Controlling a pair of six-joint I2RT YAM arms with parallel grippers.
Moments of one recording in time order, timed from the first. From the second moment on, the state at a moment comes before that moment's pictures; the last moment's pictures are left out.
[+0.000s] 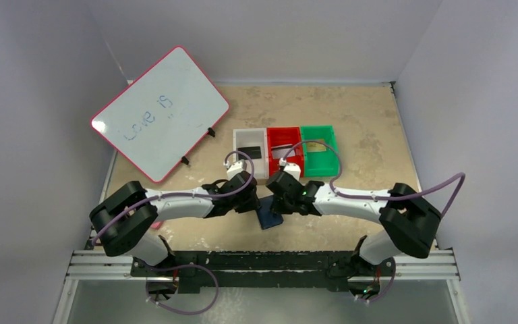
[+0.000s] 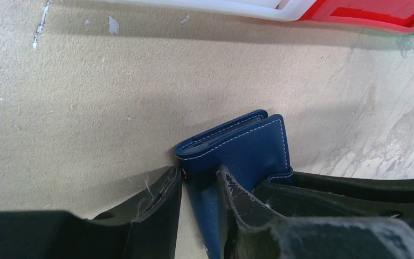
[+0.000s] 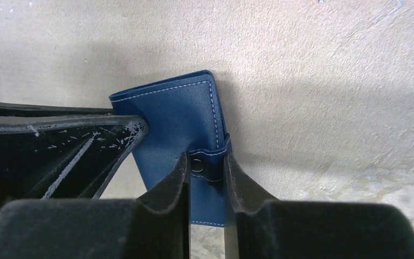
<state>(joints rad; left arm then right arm) -0.94 1.51 0.67 -0.07 -0.19 -1.09 1.00 1.50 0.79 -0.38 0.28 0.96</state>
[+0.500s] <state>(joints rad) -0.94 1.54 0.66 -0.01 -0.23 -1.09 0.71 1.30 0.44 0.06 -0.15 0.99</state>
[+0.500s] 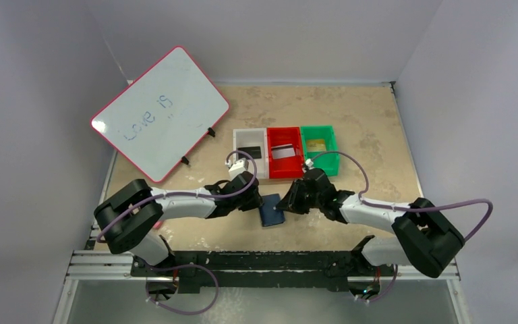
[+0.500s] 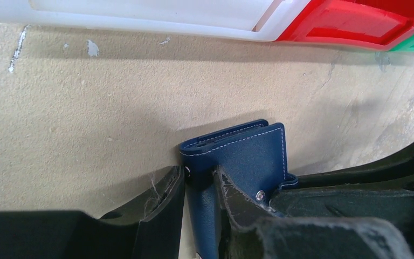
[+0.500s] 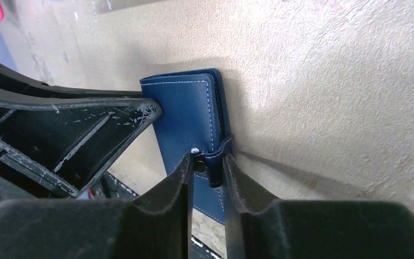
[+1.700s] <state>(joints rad) -0.94 1.53 0.68 -0.04 -0.23 -1.04 0.93 1.37 0.70 -0.32 0.20 0.82</state>
